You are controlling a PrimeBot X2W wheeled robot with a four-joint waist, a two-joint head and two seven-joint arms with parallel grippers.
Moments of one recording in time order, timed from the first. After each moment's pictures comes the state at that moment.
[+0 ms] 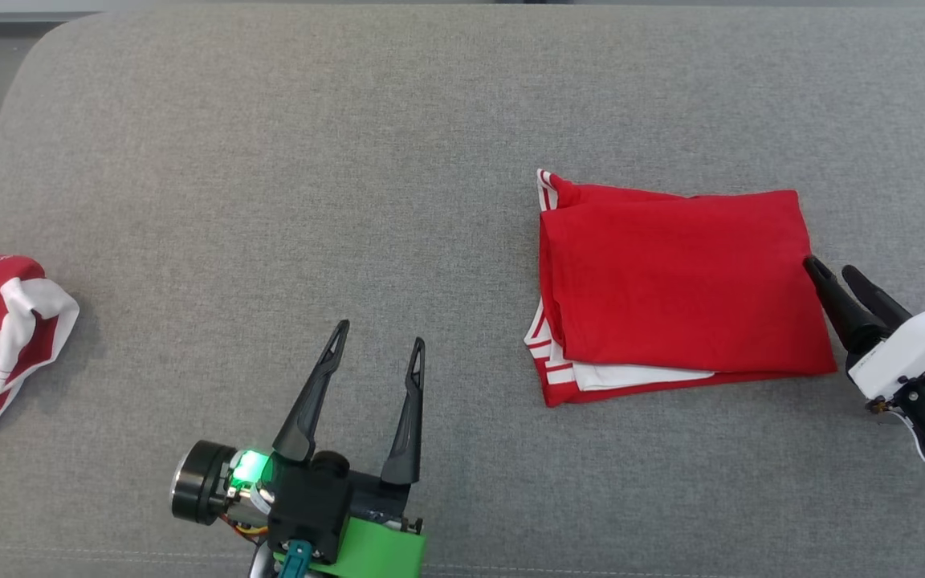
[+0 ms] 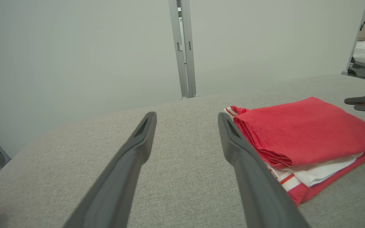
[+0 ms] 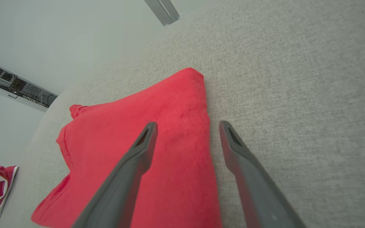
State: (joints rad) left arm -0.03 0.05 -0.40 -0.07 0.02 0.10 -0.26; right arm -0.44 -0.65 0.55 0.44 1.29 0.13 -0.10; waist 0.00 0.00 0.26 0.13
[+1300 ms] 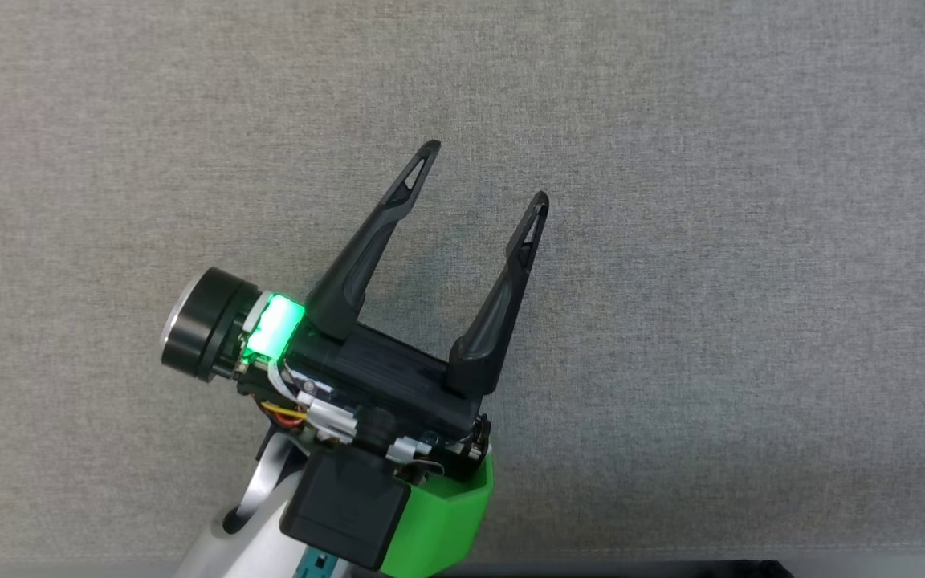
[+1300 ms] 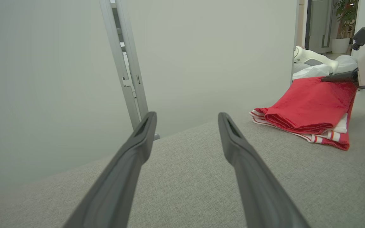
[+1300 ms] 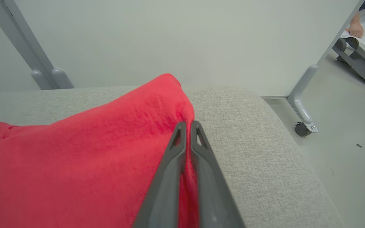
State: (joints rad) left arm -0.39 0.13 -0.58 -0.32 0.06 0.11 -0.26; right arm -0.77 -1.15 0.42 0.56 1.17 0.13 -0.26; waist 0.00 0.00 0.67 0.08
